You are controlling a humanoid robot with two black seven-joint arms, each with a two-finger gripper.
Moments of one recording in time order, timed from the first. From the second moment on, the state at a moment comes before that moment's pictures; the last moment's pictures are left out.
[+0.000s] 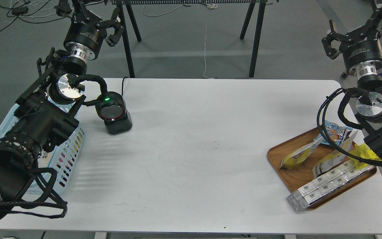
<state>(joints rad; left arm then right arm) -0.93 0.15 -0.95 -0.53 -0.01 -0.40 -0.30 0.85 -0.39 0.71 0.56 0.20 0.41 0.49</state>
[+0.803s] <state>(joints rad) -0.94 0.18 -0.93 -0.53 0.00 -0.39 -0.28 1.36 -0.62 0.08 0.73 0.06 0.49 0.49</state>
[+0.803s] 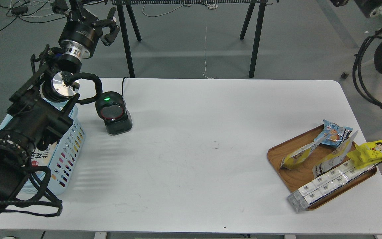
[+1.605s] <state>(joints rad) -0.93 0.19 -0.90 -0.53 0.00 -0.40 -0.27 1.93 -0.47 -0.56 1.16 -0.80 0.43 0.49</state>
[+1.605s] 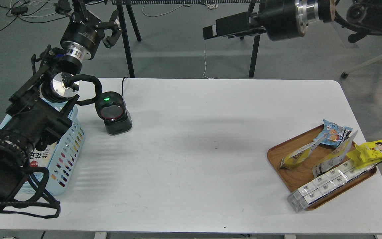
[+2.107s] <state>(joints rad) -0.92 0.23 -0.90 -0.53 0.00 -0.40 -0.27 1.97 -0.42 -0.80 1.45 -1.44 0.19 0.49</state>
